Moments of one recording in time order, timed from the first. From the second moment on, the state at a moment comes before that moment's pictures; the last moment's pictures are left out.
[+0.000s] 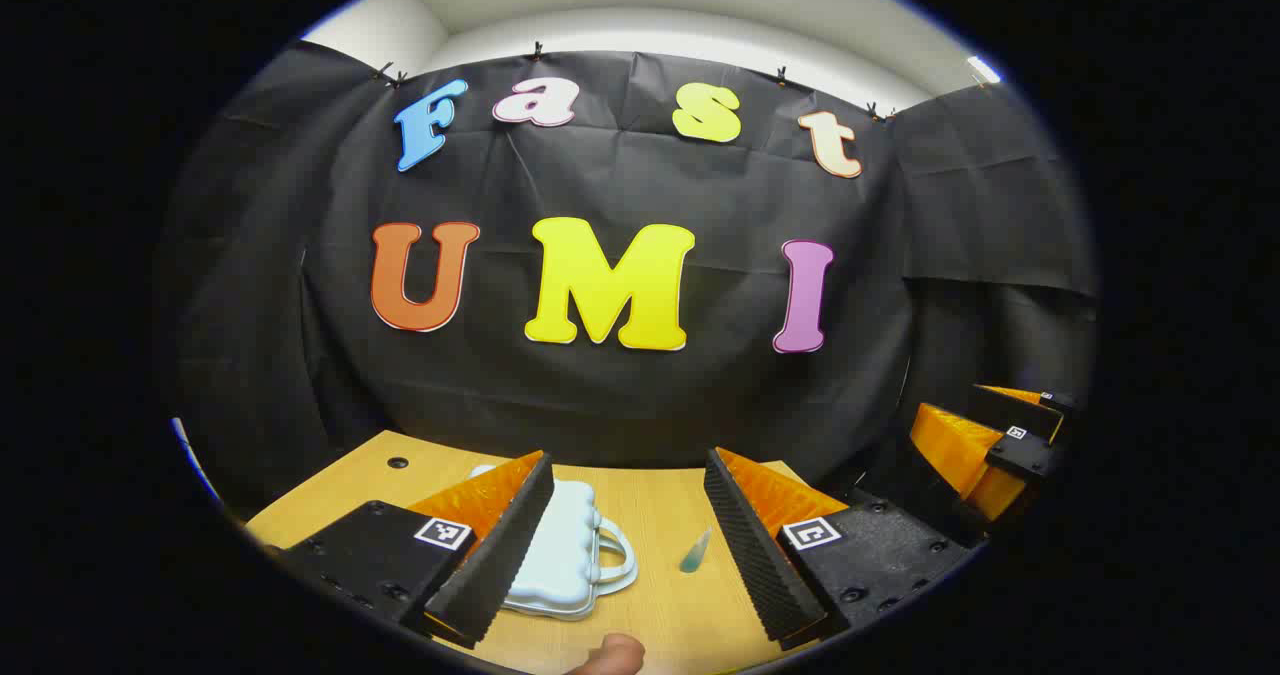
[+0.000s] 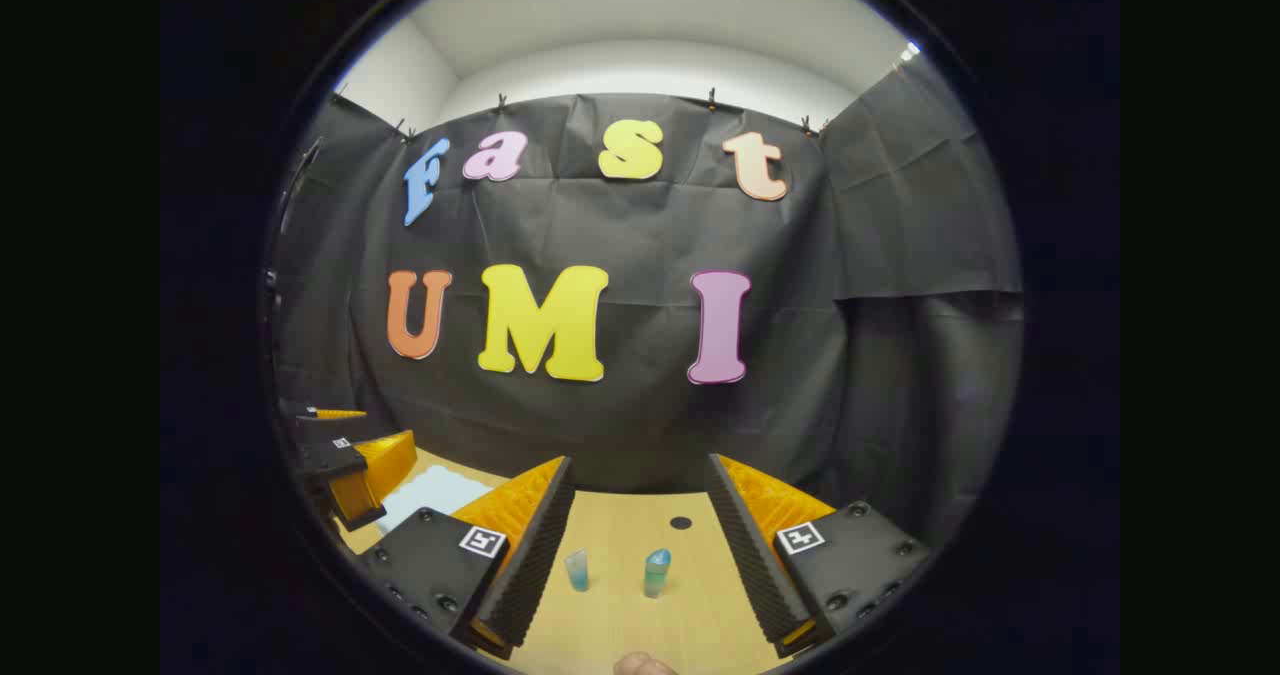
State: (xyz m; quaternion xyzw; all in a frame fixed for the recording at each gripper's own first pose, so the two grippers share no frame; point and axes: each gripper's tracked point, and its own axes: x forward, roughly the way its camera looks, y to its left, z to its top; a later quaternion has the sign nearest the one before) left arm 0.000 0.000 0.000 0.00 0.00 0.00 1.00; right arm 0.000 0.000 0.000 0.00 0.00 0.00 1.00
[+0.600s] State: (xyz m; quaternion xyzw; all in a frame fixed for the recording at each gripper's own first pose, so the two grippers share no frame) left arm 0.007 -0.017 0.002 0.00 -0.01 0.00 1.00; right arm 0.016 -0.019 -0.011 0.00 0.02 0.00 1.00
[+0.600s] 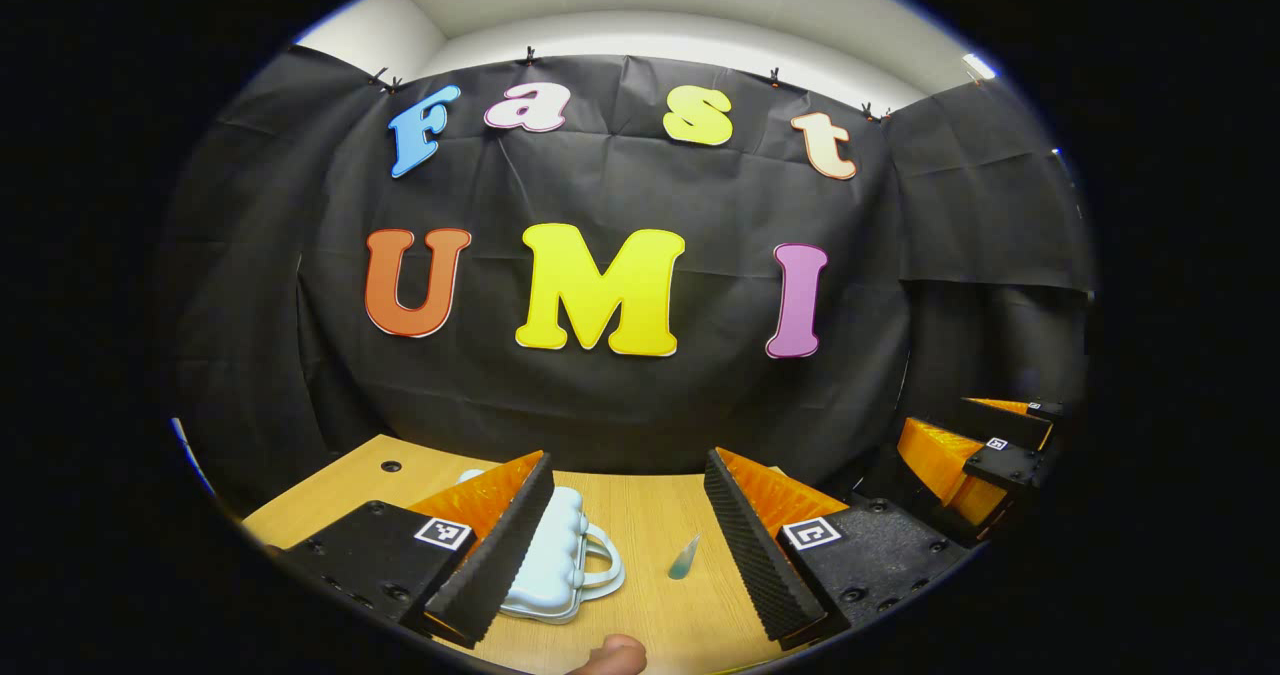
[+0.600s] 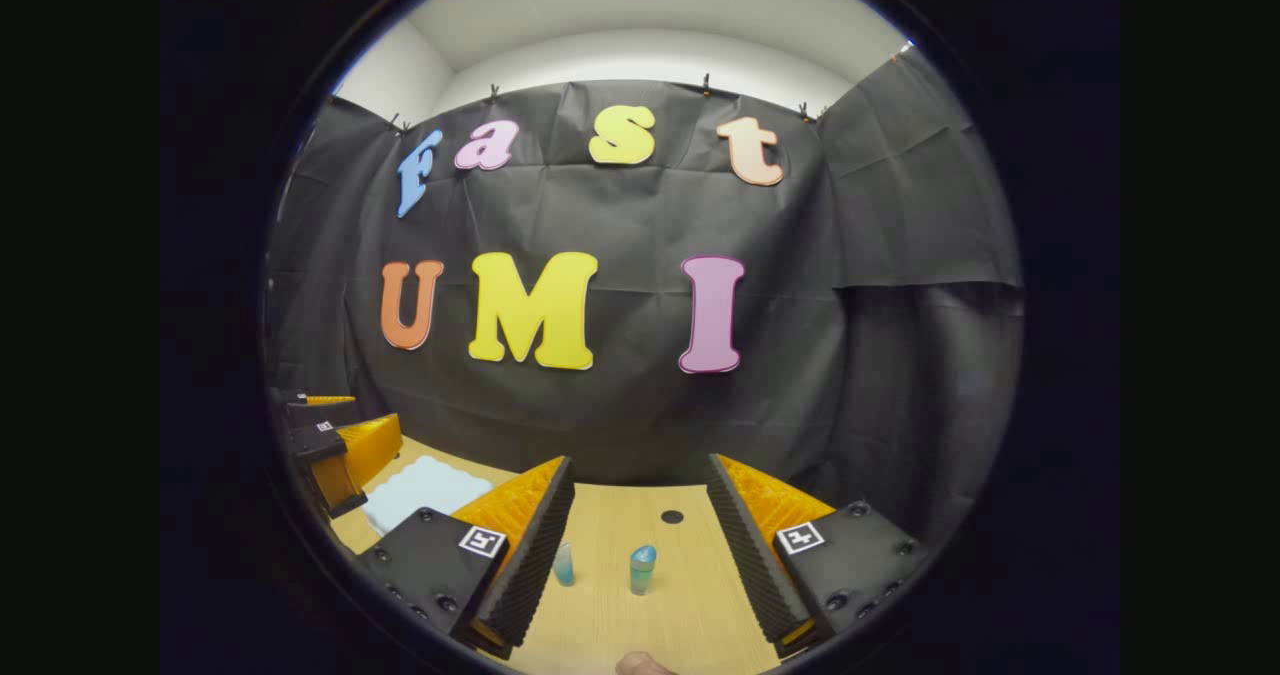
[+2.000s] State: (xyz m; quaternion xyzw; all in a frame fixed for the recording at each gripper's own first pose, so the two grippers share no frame) left arm 0.111 0.026 -0.238 0.45 0.13 0.04 0.88; right arm 0.079 -0.143 -0.090 0.00 0.10 -0.06 0.99
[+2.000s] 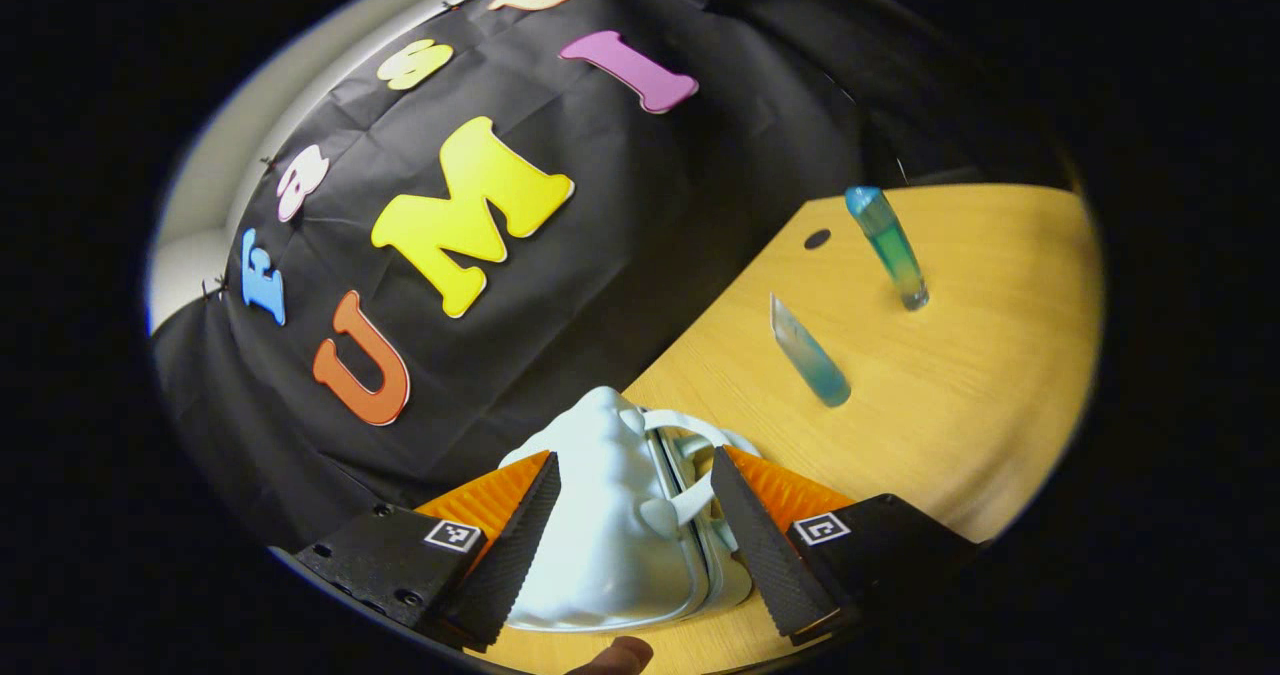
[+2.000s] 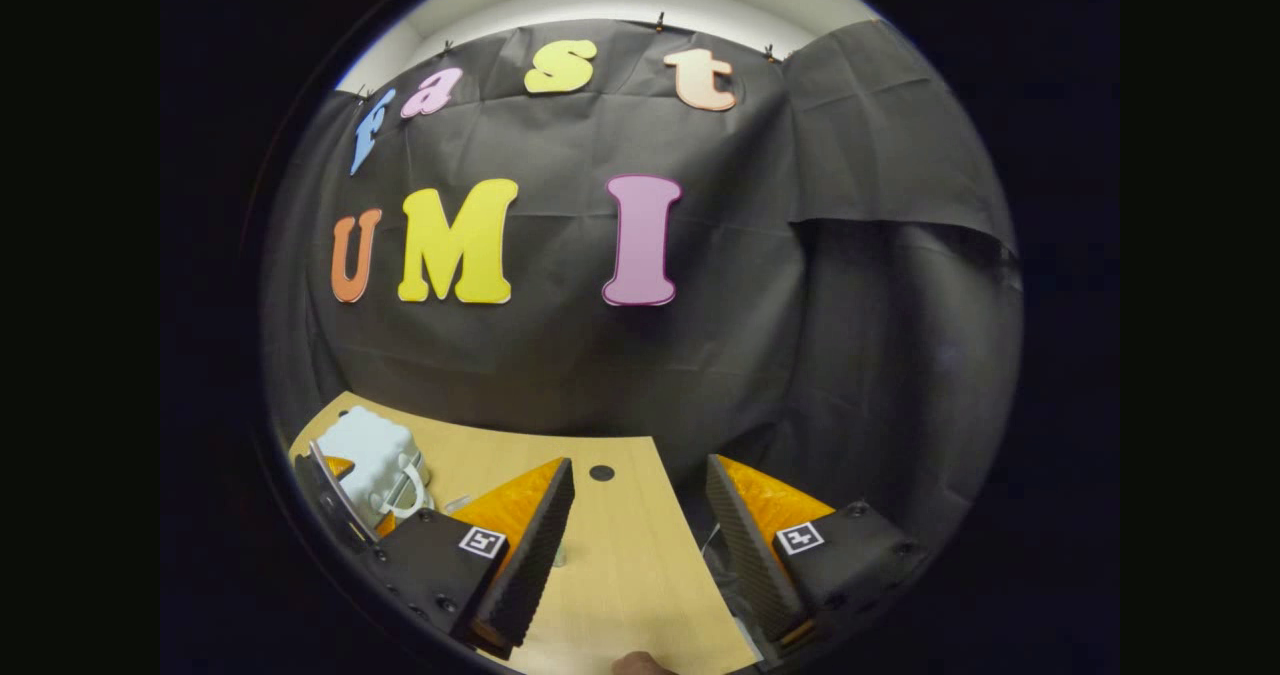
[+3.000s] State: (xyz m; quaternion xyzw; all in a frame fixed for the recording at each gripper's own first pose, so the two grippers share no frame) left arm 0.152 0.033 -0.291 0.62 0.22 0.01 0.75; right arm 0.077 -0.174 -0.127 0.02 0.15 -0.05 0.99
